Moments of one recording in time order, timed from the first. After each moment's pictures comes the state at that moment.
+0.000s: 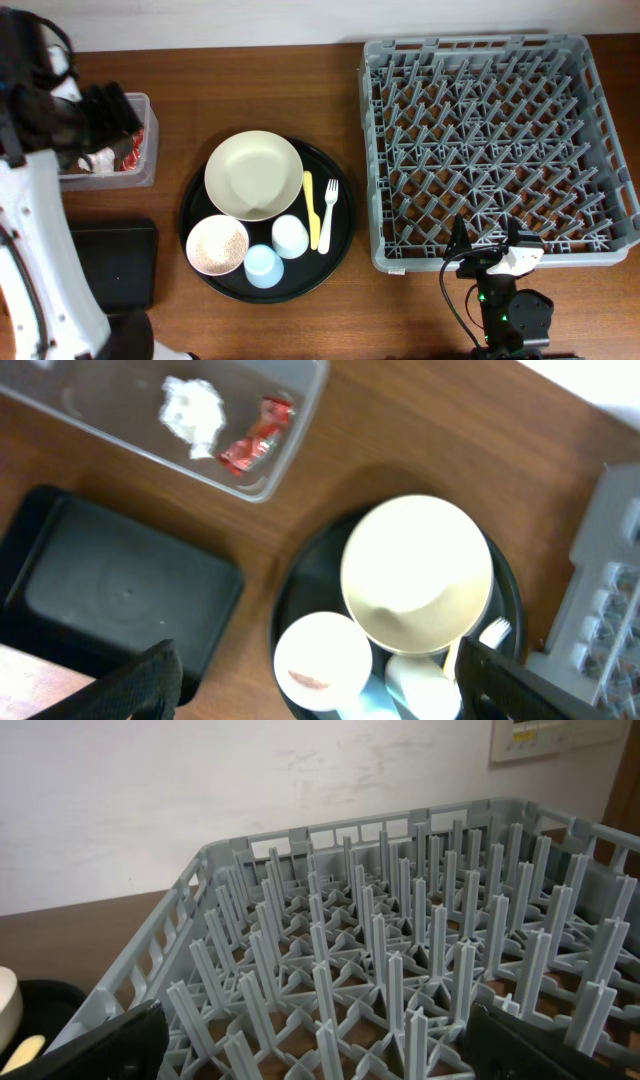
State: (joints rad) left arm 0.16 1.70 2.30 -1.68 0.01 -0.30; right arm 0.01 0.01 0.01 -0.07 0.06 0.16
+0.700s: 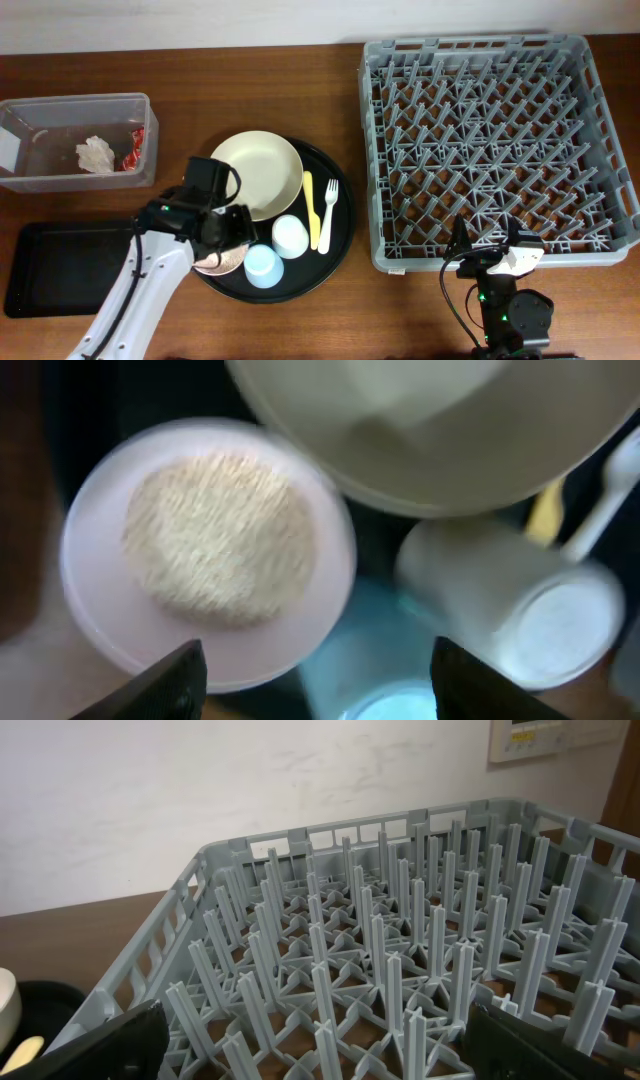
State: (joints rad) left arm -0.22 1.33 0.97 -0.95 0.02 -0.52; right arm 0.01 0.01 0.01 -0.07 0.07 0.16
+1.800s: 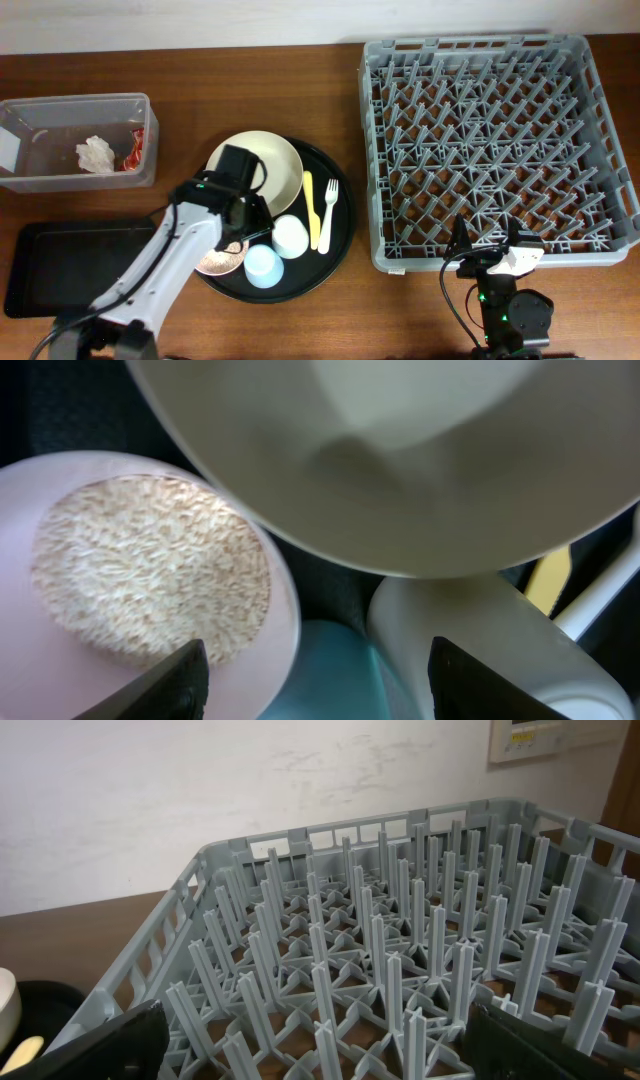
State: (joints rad) left arm -0.32 1.53 1.02 -0.87 -0.02 -0.65; right arm 0.01 0.01 0.01 -0.07 0.07 0.16
